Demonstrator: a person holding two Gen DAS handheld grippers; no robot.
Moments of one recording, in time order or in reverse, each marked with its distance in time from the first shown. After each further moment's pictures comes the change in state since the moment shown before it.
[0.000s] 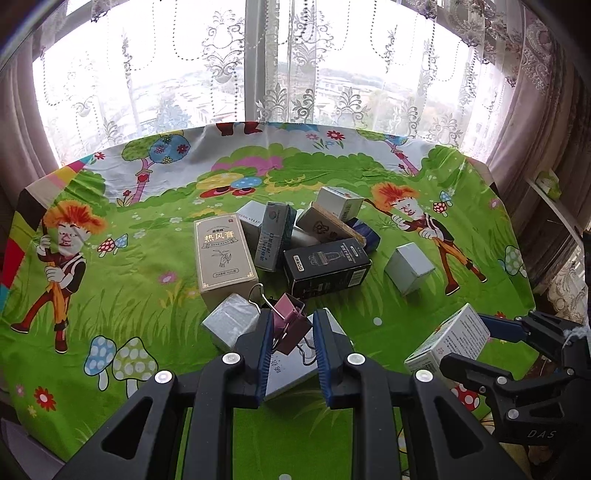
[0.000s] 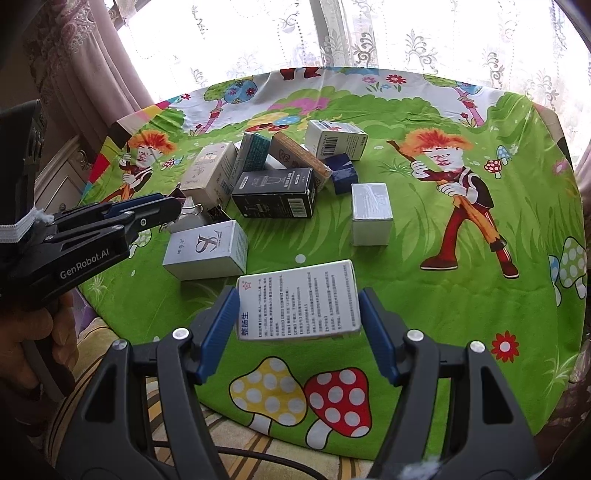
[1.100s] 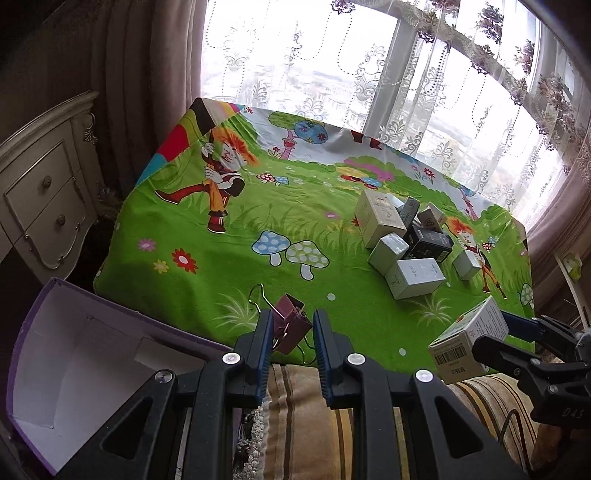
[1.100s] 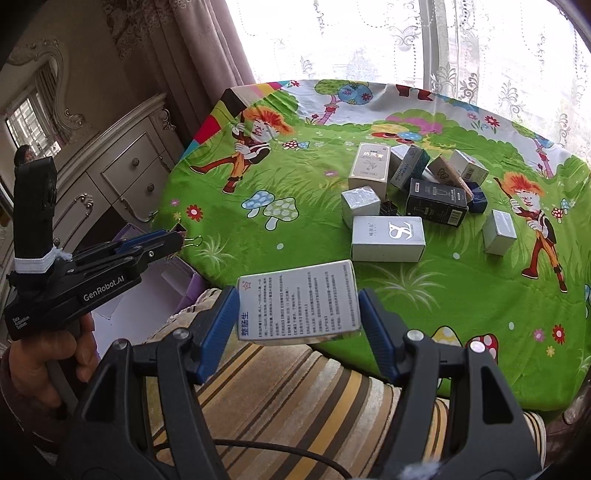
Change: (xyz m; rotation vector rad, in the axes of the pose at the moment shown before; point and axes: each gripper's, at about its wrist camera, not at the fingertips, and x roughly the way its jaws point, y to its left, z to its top) left arm -0.135 0.142 -0.121 -0.352 -0.046 0.137; right arm -0.045 0.169 -0.029 -0.203 0.006 0.146
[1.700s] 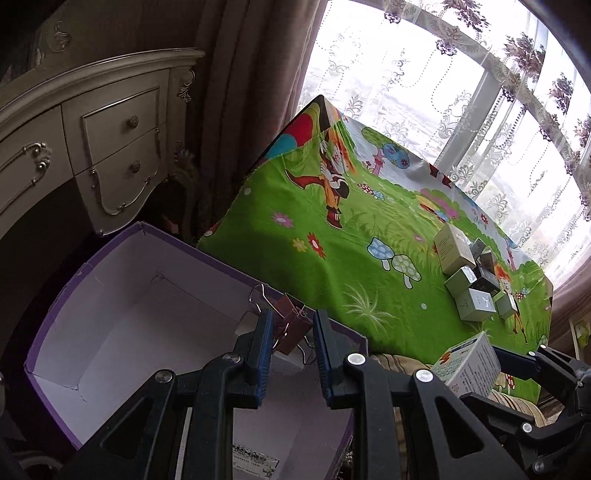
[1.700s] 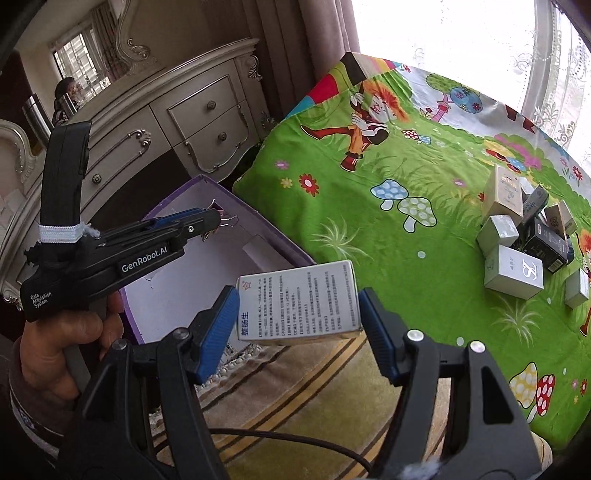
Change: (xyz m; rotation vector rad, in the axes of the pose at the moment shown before) left arm -0.026 0.120 -0.025 -0.238 -0.025 0.089; right arm 0.049 0.141 0.006 -0.239 0.121 0.138
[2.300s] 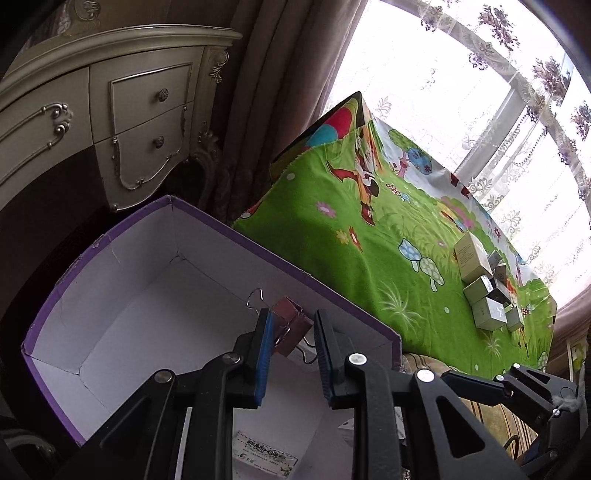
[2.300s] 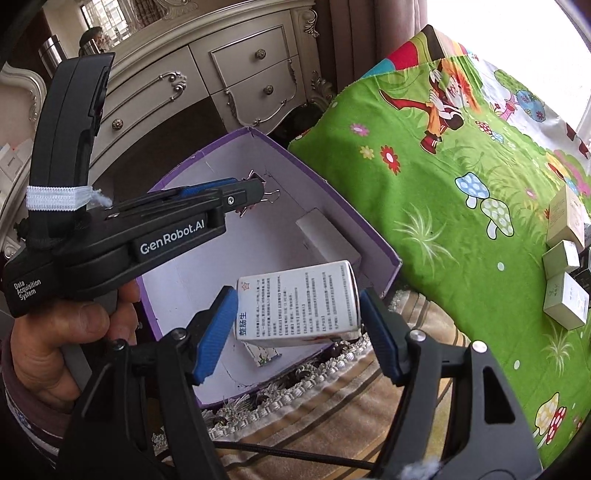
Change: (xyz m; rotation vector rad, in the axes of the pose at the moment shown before) left arm 0.011 0.036 -0.006 -0.086 0.025 0.006; right arm 0.058 0.054 0.004 -0.126 0.142 0.068
